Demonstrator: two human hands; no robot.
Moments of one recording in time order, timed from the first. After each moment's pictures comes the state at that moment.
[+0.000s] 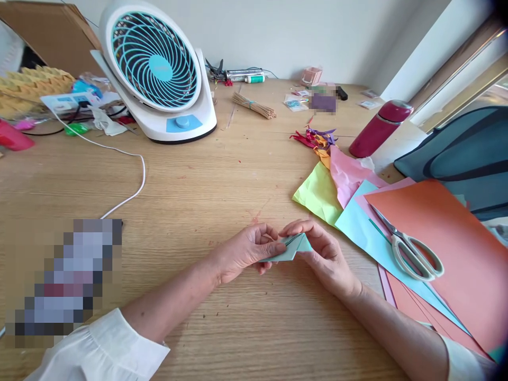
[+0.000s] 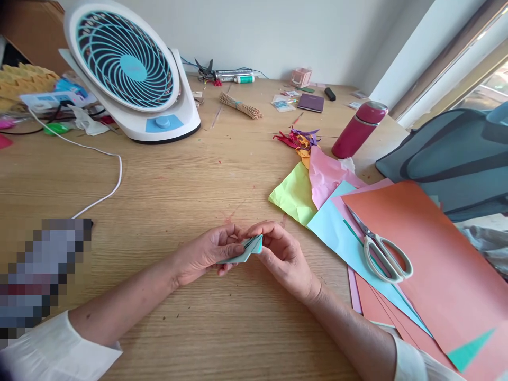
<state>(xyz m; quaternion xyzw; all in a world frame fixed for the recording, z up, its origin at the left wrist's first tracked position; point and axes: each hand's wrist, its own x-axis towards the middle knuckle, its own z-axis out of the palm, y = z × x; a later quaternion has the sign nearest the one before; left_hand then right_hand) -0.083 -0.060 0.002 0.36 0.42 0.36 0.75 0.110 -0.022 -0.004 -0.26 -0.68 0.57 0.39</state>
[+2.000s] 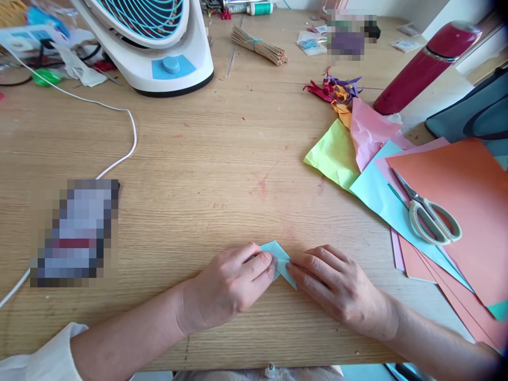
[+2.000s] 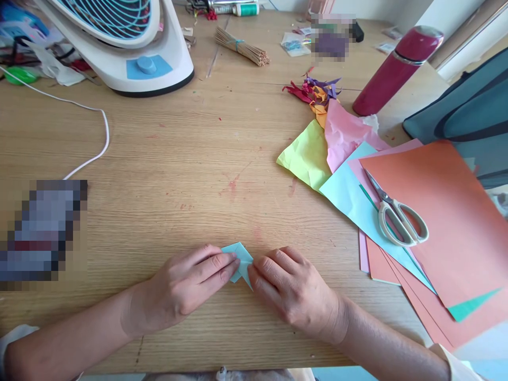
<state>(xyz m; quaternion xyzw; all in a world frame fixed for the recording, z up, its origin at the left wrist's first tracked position) -0.090 -0.156 -0.006 0.90 0.40 0.20 -0.02 0.146 -0.089 0.002 -0.10 -0.97 0.09 0.18</state>
